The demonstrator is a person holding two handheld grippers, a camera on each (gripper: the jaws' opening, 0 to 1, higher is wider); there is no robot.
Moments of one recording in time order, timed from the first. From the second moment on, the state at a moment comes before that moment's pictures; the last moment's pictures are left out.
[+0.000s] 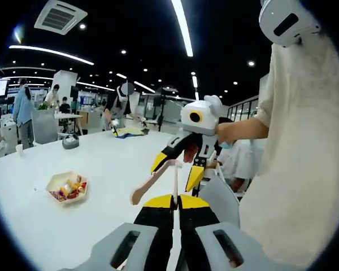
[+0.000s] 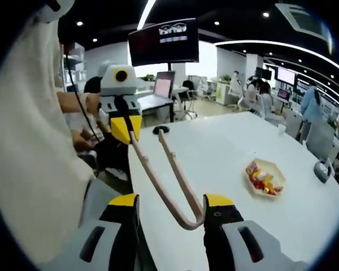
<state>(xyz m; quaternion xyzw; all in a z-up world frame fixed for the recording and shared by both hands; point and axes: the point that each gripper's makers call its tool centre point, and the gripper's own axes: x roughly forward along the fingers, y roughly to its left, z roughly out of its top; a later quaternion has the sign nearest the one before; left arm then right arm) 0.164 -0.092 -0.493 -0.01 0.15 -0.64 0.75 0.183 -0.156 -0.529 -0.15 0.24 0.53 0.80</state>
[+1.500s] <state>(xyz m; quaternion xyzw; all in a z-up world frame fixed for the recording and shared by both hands) 0.160 -0.103 -0.505 -0.02 0.16 -0.66 0.73 0.157 -0.138 -0.616 -0.19 0.32 0.57 0.73</state>
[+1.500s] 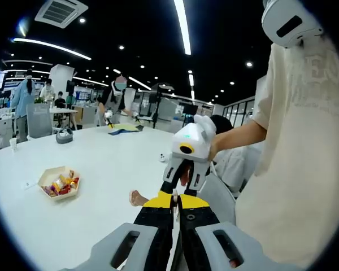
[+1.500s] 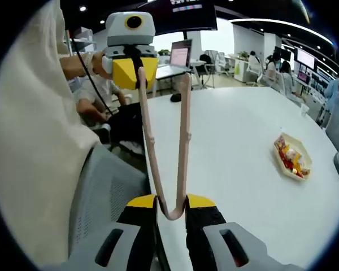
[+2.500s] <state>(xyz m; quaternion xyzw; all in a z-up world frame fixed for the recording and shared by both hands) 0.189 -0.094 -0.614 0.03 0.24 -0.62 0.74 0.203 -0.170 -0.673 -0.33 0.36 0.49 0.72</state>
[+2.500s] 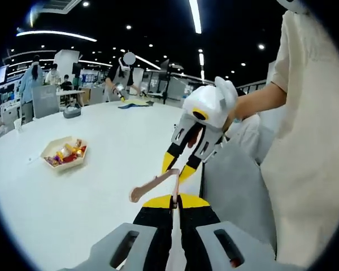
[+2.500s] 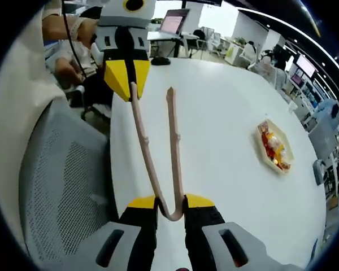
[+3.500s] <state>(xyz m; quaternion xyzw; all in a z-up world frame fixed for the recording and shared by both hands) 0.253 -0.106 -0.708 0.12 0.29 -0.57 0.76 0.272 -0.197 -0.730 -0.42 0.38 0.43 0.70</state>
